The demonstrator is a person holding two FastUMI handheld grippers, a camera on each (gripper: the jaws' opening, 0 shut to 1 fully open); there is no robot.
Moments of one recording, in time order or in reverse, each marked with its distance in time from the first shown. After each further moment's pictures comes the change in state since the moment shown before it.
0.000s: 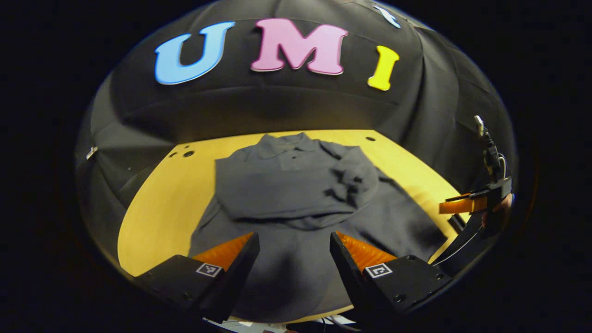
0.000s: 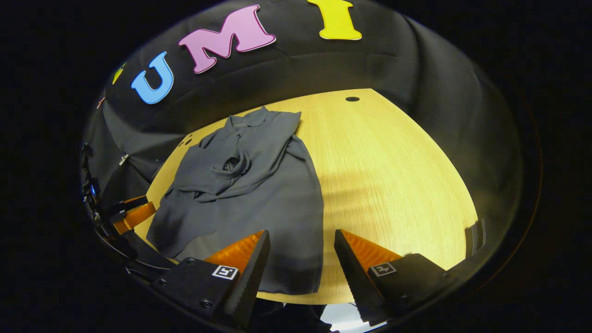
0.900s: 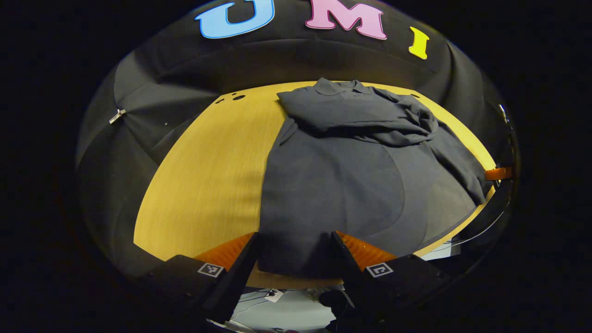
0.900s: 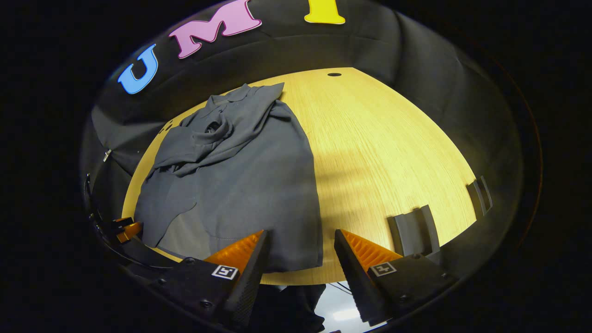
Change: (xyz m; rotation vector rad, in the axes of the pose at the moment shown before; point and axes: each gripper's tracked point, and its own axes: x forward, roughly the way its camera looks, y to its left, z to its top) left arm -0.011 0.114 -0.122 -0.013 0.232 0.163; right arm 0.008 0.001 -0.066 0.036 0.098 -0.098
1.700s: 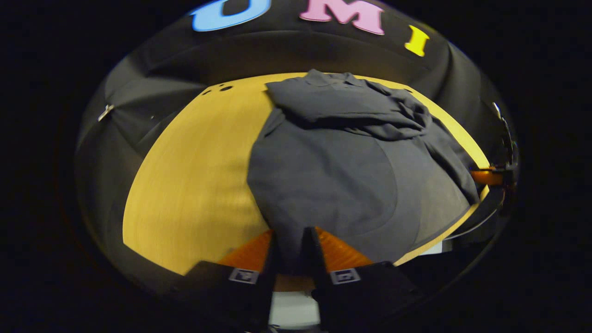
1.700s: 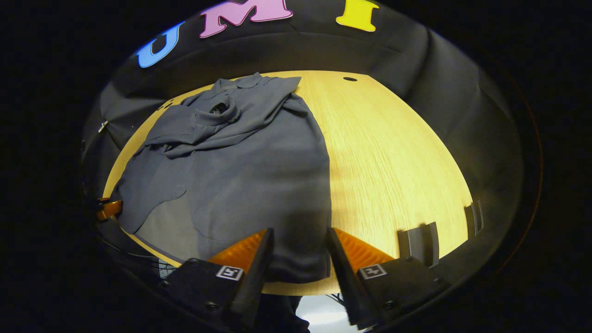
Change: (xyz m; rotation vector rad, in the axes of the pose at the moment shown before) left arm 0.010 -0.035 0.000 0.065 0.033 -0.100; right arm 0.022 0.019 -0.001 -0.172 0.010 -0.020
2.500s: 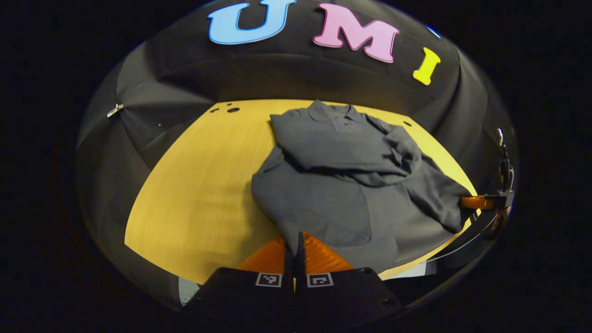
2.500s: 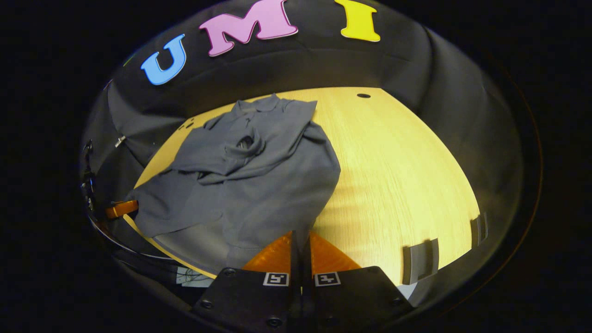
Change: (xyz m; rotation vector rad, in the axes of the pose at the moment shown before) left arm -0.050 0.012 0.081 -0.186 -0.159 -0.026; right arm -0.038 0.014 0.062 0.081 -0.142 0.091
